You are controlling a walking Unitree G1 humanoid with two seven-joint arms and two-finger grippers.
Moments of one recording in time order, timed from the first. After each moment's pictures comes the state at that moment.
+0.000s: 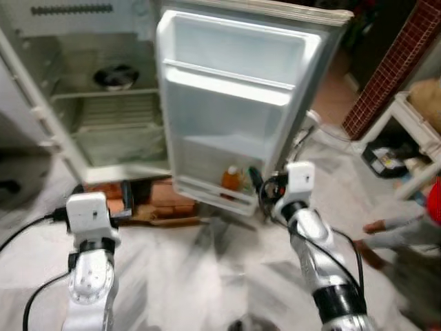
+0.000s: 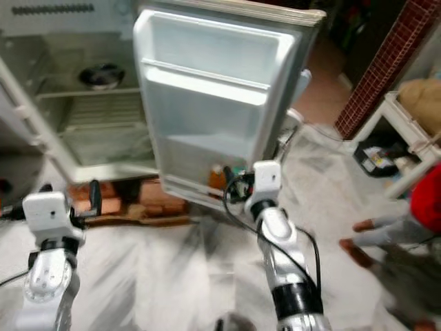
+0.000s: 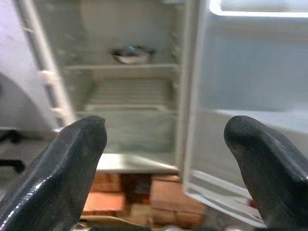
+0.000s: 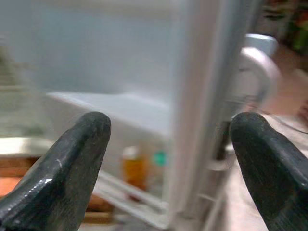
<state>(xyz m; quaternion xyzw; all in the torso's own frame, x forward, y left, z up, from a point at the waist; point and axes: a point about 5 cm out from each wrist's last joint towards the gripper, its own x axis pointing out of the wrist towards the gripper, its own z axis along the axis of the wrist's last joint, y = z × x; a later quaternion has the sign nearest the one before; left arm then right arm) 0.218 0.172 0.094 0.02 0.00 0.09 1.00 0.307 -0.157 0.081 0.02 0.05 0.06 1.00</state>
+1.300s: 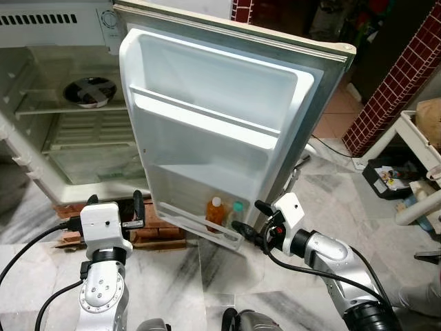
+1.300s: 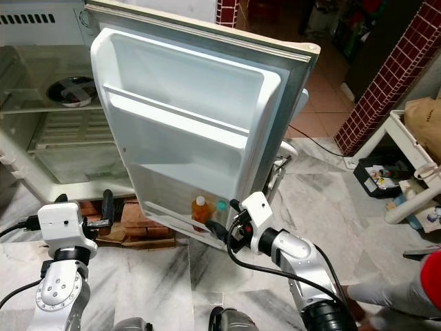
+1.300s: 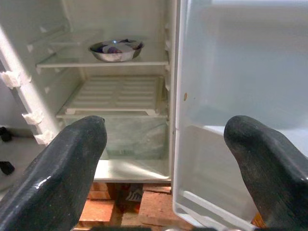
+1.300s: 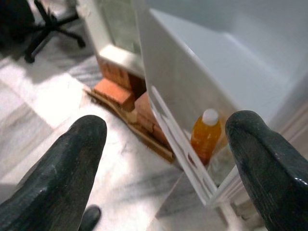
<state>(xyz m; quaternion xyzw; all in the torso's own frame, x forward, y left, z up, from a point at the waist) 0.216 0.176 0.092 0.03 0.00 0.09 1.00 0.264 -0.141 0.047 -0.04 0.17 0.39 0.90</state>
